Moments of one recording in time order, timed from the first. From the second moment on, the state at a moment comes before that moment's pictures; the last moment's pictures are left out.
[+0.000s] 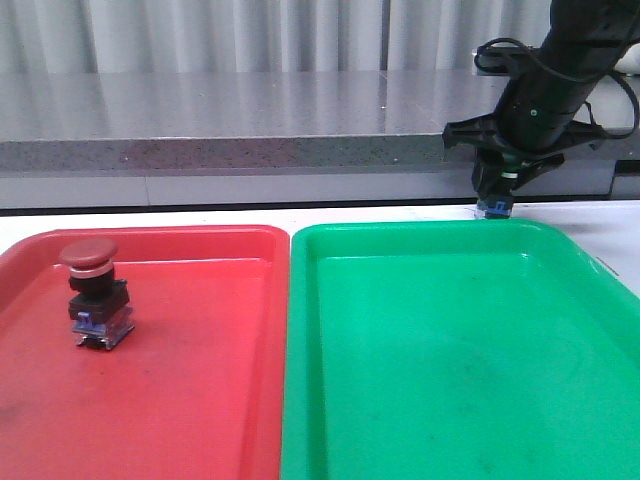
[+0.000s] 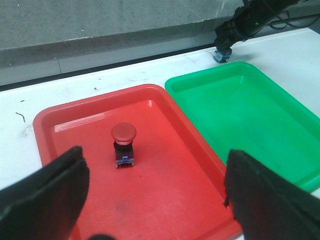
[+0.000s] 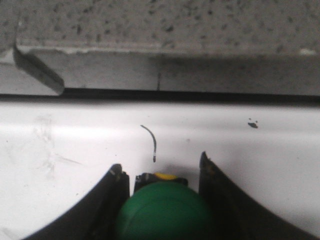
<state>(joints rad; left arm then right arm) -0.39 0.31 -0.65 -0.13 0.81 0.01 0.11 2.15 -1.68 0.04 0.48 0.11</state>
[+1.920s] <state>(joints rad) -0.39 0.31 -0.65 -0.13 0.81 0.01 0.46 1.40 -0.75 -0.03 0.26 -0.04</state>
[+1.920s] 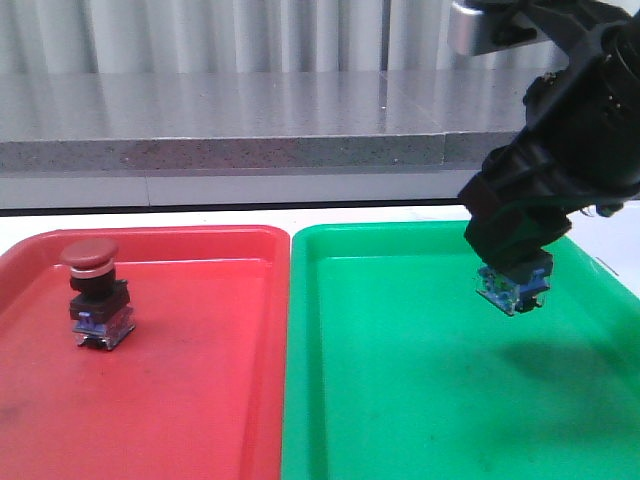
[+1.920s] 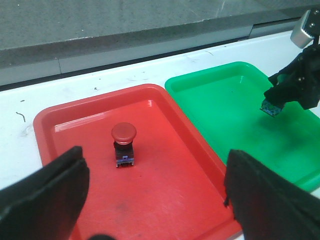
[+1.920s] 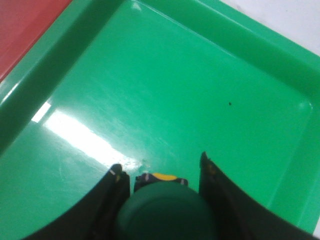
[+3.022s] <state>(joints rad) -0.39 0.31 -0.65 -0.13 0.81 0.01 0.46 1.57 -0.73 -0.10 0.08 -0.04</state>
